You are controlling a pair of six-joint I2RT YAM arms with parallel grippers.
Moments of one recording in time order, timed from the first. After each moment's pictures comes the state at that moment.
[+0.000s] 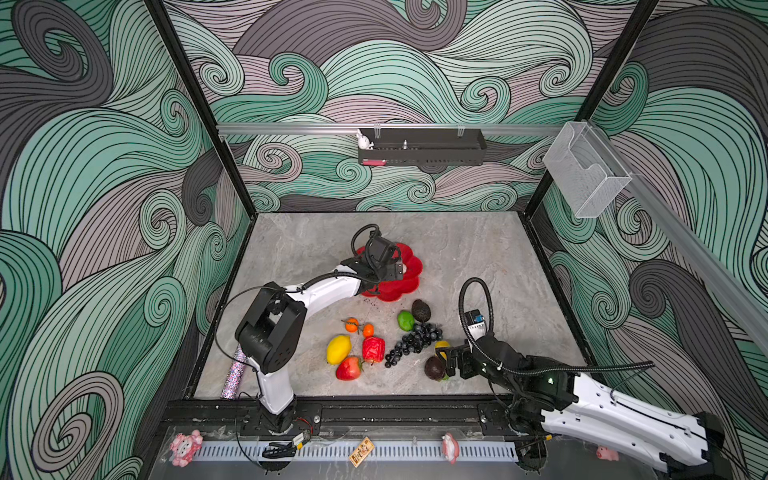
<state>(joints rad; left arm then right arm) -0.66 1.74 1.22 -0.29 -0.23 -0.59 1.11 0.60 0.47 -0.68 0.31 0.70</state>
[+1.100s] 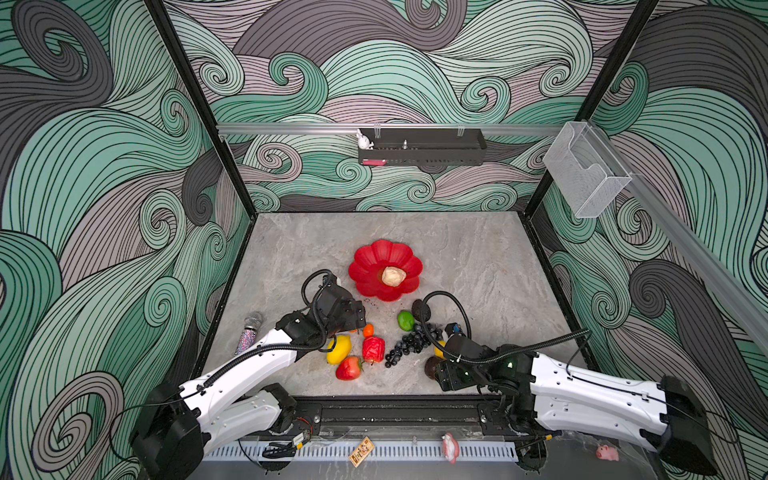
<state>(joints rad) -0.68 1.04 0.66 -0.48 -0.18 -0.76 1.13 0.95 0.53 -0.75 0.07 0.83</state>
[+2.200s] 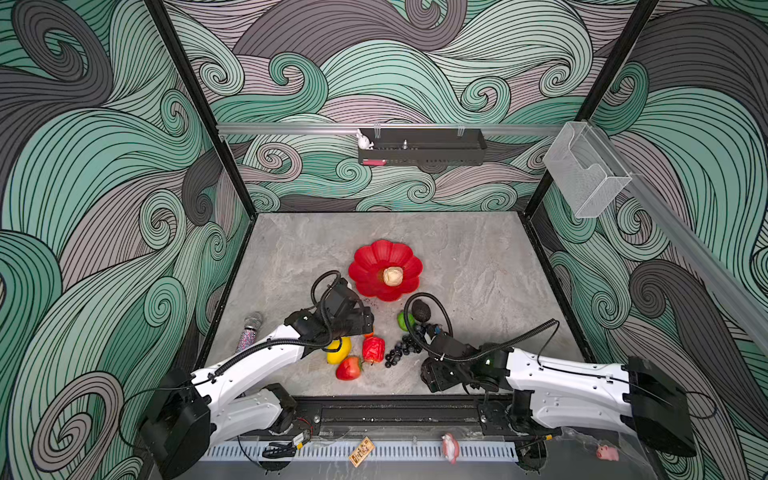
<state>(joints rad) -0.71 1.11 0.67 -0.48 -0.07 -0.75 1.15 1.12 0.52 -0.55 0.04 0.72</state>
